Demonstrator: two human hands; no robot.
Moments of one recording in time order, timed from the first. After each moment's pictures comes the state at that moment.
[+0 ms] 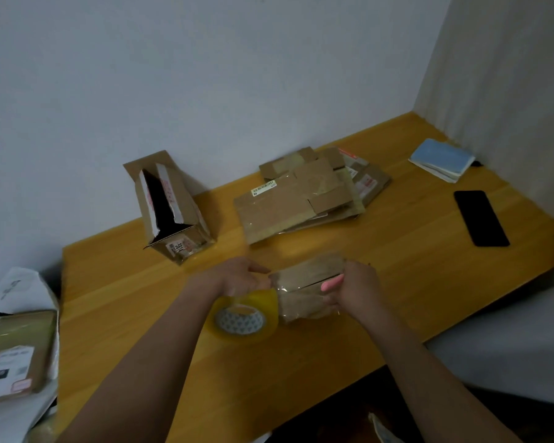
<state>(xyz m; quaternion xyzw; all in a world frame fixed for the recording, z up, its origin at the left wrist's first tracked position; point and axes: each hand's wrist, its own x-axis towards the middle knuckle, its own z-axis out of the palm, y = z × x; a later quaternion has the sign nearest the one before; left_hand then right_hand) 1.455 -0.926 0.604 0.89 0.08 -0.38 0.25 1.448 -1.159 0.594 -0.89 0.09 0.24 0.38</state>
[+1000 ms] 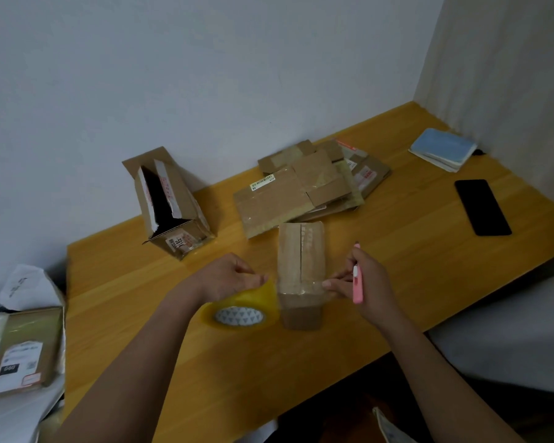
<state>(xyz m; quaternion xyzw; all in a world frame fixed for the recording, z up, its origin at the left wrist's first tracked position) 1.424 -0.921 0.623 0.87 0.01 -0.30 0.38 1.430 -1.188 0.588 -0.82 0.01 0.17 0.55</state>
